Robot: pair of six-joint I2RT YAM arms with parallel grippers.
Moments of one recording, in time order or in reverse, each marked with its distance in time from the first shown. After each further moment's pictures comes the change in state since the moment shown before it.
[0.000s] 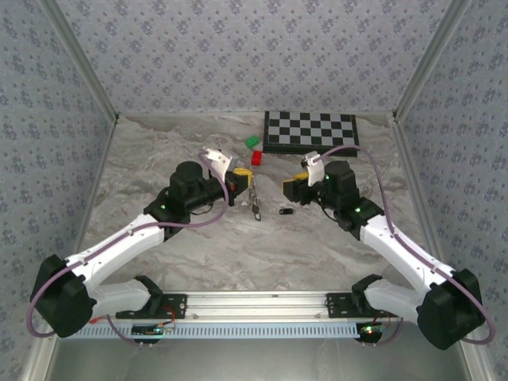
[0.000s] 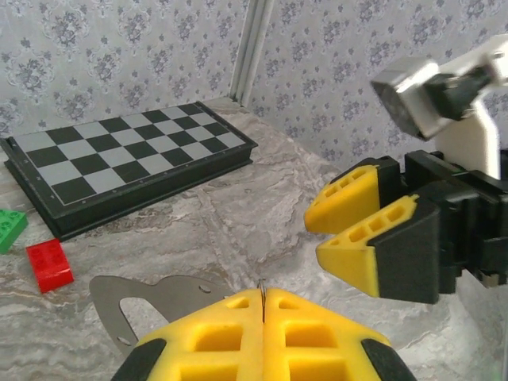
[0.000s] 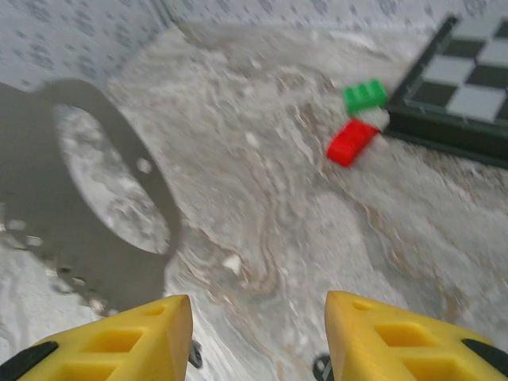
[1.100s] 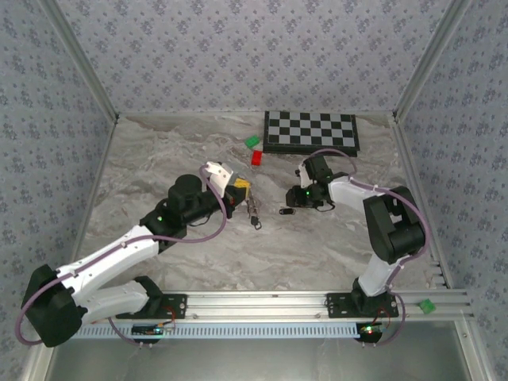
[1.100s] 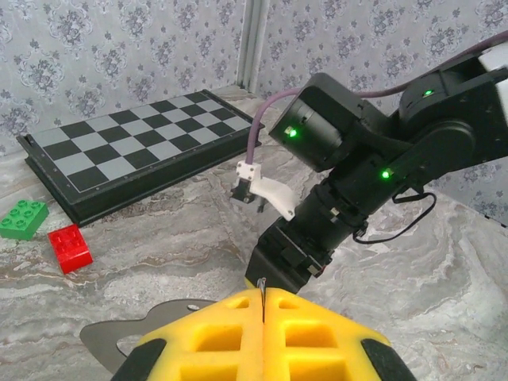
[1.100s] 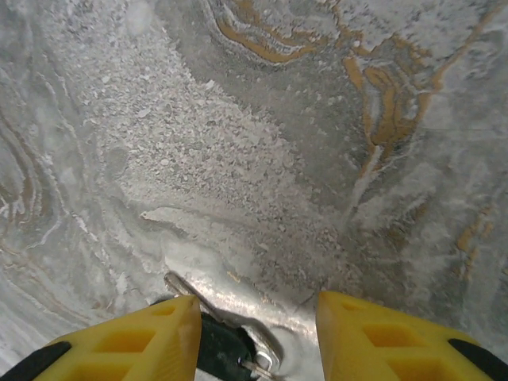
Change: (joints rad) left arm -0.067 -0.090 -0.073 -0.036 -0.090 0.075; right arm -0.109 0.624 0.207 -0.228 -0.025 0.091
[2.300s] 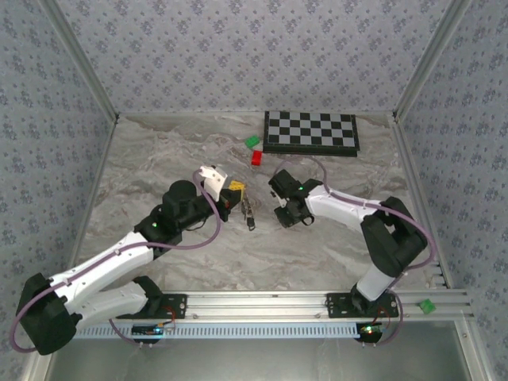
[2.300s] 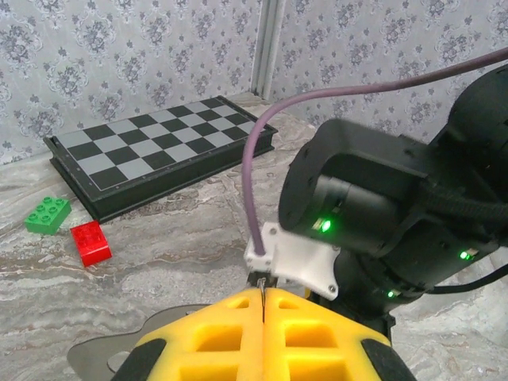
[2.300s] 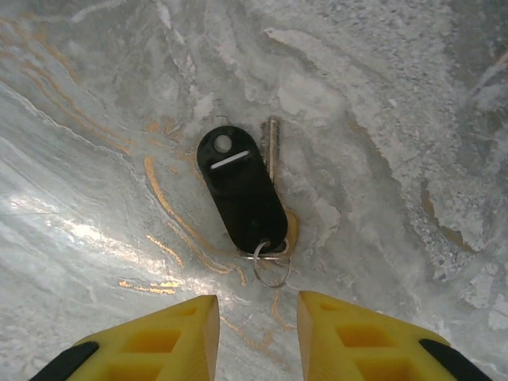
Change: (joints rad) left arm -0.008 -0.072 -0.050 0.000 -0.052 0.000; right arm 0.344 -0.056 0.088 -0.336 0.410 -0.136
